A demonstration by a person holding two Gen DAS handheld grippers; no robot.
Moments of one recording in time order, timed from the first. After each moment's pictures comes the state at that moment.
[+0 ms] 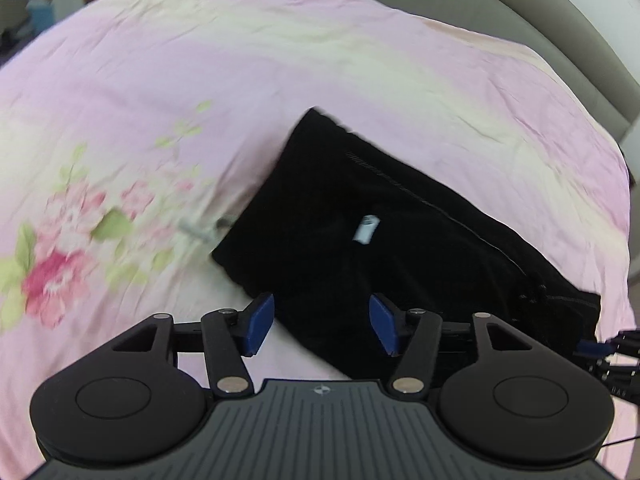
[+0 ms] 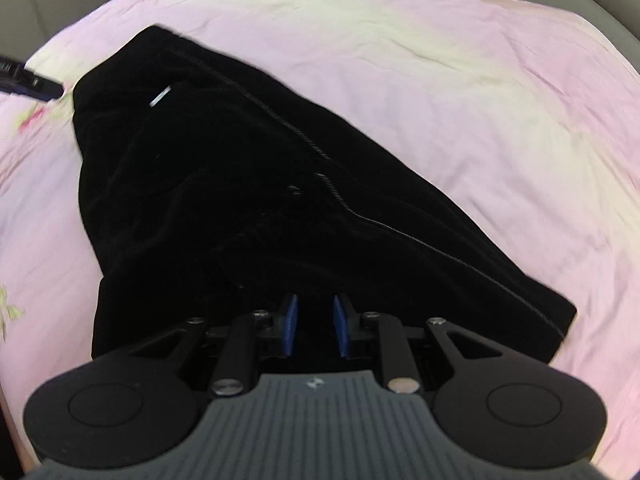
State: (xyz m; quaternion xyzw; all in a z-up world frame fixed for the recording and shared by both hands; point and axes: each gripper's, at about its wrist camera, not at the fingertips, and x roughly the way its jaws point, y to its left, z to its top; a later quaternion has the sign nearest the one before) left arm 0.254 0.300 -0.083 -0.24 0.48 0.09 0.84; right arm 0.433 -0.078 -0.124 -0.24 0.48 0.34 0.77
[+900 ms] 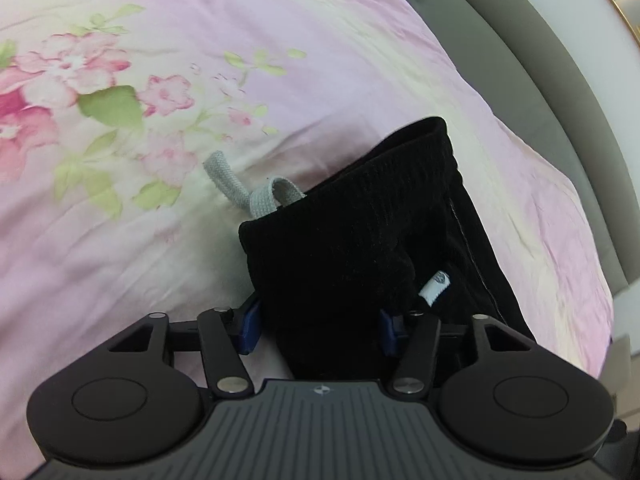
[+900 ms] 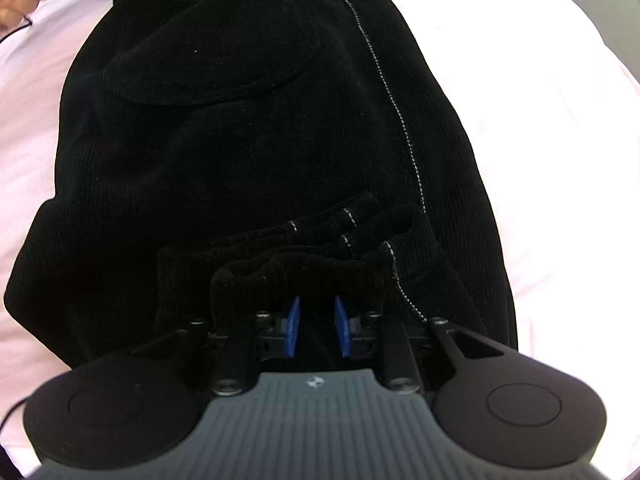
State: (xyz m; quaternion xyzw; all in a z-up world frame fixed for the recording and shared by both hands) left arm 0.253 0.324 -0.188 -0.41 0.36 0.16 0.82; right arm 0.469 0.005 -0.192 -0.43 0.48 0.42 0.64
